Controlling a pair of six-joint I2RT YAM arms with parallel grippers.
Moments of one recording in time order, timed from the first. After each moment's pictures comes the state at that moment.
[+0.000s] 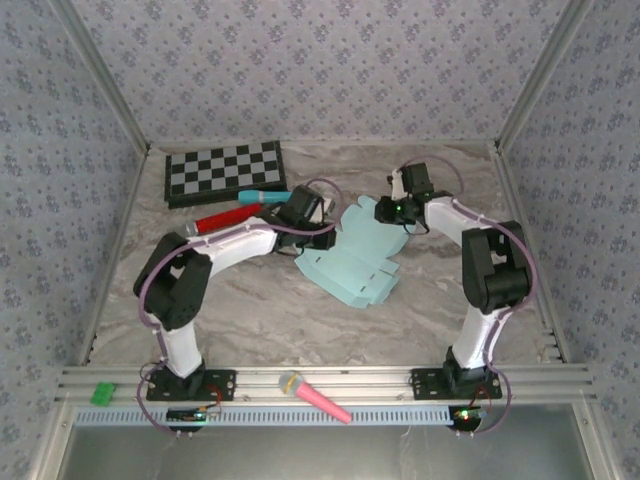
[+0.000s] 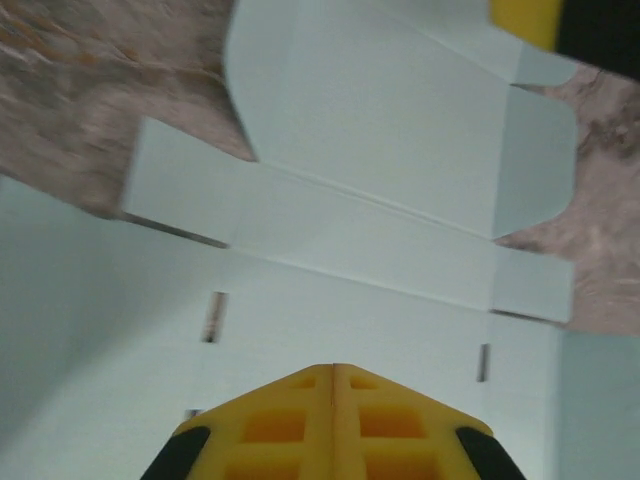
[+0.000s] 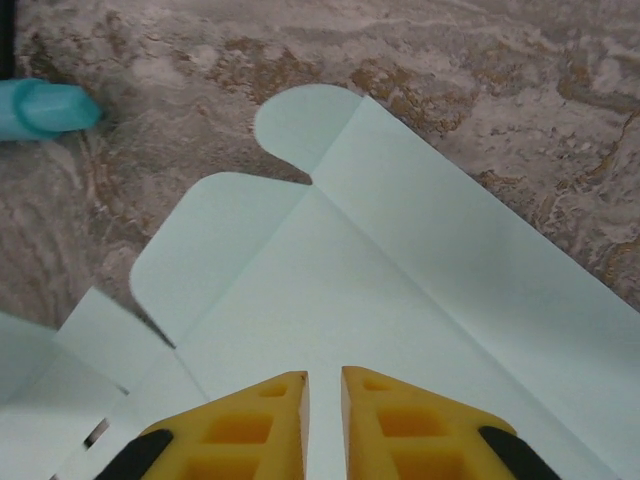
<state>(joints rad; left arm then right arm) -0.72 1.83 1.25 -0.29 0.23 -0.48 0.23 1.84 1.21 -0.32 -0.28 0.27</state>
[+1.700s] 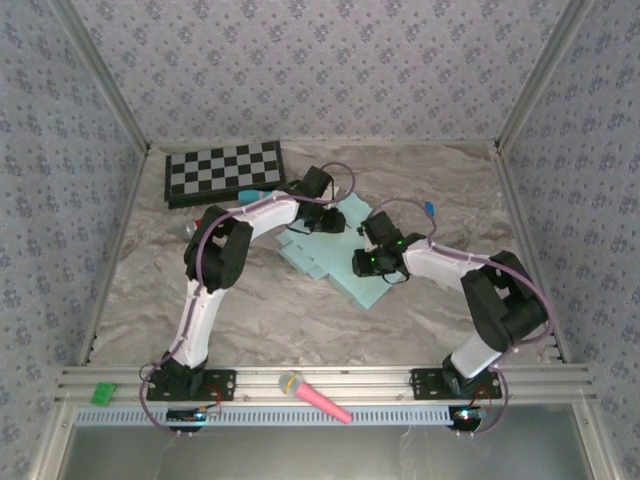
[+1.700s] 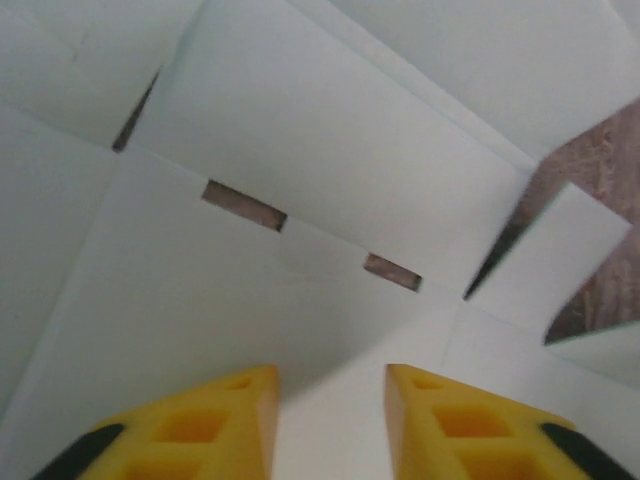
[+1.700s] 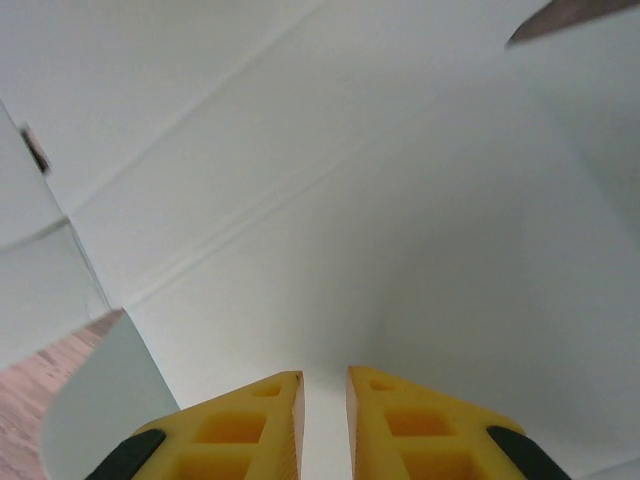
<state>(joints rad) -0.62 2.23 1.69 -0.50 0.30 -0.39 0.55 1.58 0.87 -0.34 -0.12 0.41</state>
